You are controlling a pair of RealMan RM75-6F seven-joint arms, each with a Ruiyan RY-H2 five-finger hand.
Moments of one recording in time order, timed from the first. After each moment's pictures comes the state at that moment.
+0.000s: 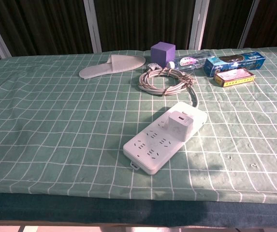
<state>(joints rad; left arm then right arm) -0.23 -1.27 0.07 -1.40 1.72 1.44 -0.11 0.05 -1.10 -0.03 -1.61 -1.68 1.52 -0.07</state>
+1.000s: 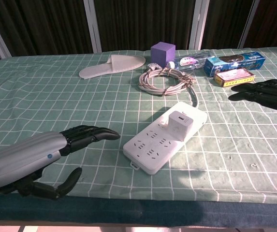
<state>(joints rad) -0.50 -1.62 0.09 -1.37 1.90 1.18 -0.20 0.30 -1.31 0.00 -1.60 -1.78 1.19 -0.27</state>
